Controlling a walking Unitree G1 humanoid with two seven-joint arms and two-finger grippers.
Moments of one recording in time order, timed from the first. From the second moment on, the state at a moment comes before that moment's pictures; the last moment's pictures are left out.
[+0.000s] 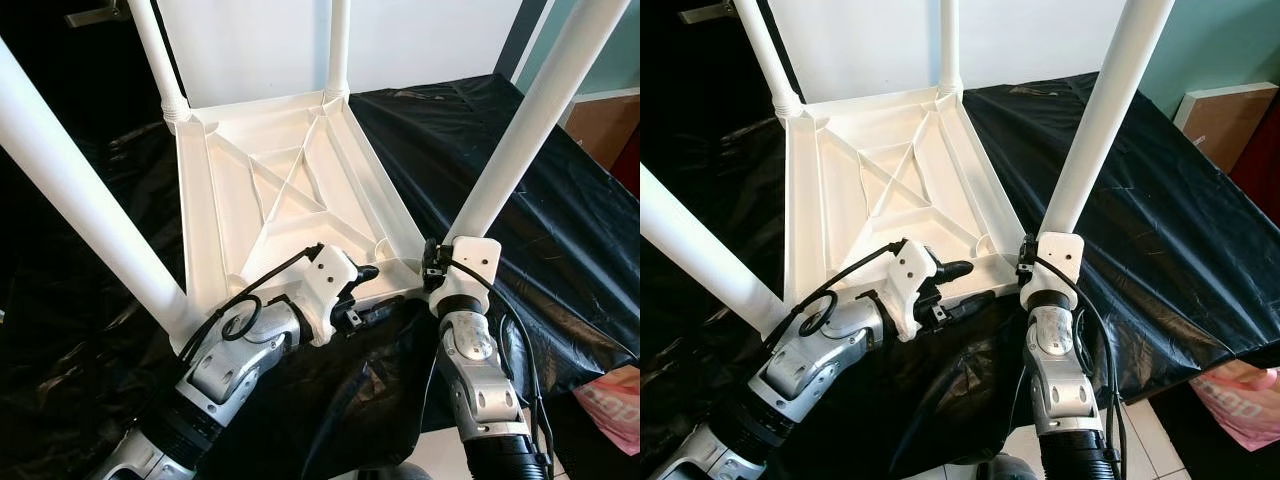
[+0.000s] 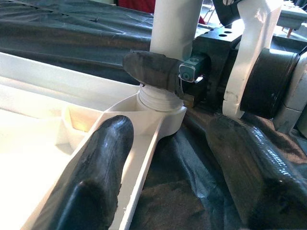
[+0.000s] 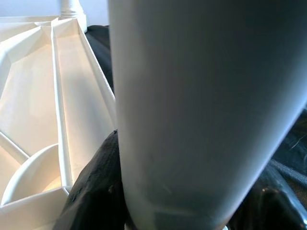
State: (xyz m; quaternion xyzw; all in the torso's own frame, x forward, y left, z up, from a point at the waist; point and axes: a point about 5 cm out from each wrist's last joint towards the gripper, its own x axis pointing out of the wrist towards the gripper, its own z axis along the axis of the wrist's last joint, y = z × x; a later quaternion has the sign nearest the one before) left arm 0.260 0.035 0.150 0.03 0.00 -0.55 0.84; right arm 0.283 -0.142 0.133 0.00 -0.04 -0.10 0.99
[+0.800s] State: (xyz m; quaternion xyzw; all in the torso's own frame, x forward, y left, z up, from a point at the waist) left arm 0.260 0.037 0.148 0.04 0.00 -0.54 0.84; right arm 0.283 -0.163 0.127 -0.02 -0.04 0.03 1.00
